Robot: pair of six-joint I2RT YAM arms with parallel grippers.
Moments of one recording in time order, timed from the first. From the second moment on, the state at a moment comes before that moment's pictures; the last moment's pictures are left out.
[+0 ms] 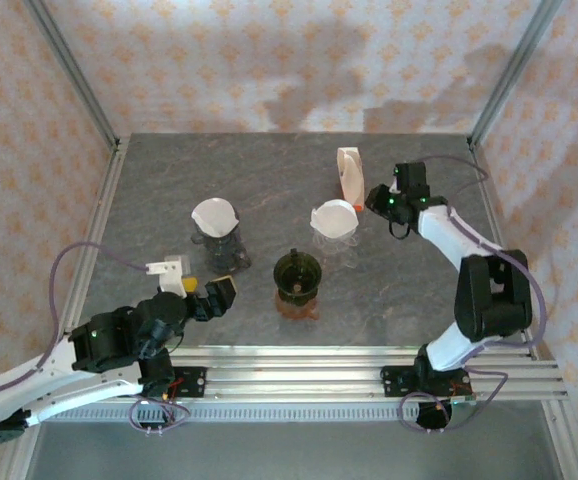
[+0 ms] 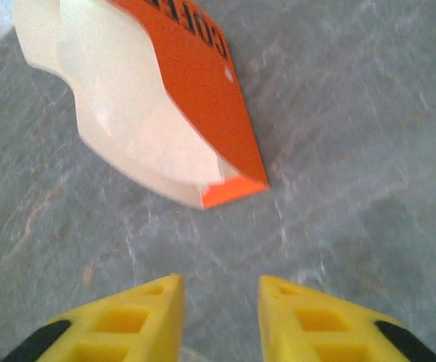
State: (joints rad) left arm -1.09 0.43 0.64 -0.78 -0.60 -0.91; right arm 0.15 1.62 1.11 -0.30 -0.17 0.56
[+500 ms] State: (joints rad) left arm -1.09 0.59 0.68 -0.77 -0.60 -0.92; right arm 0.15 1.92 1.48 -0.32 -0.17 0.45
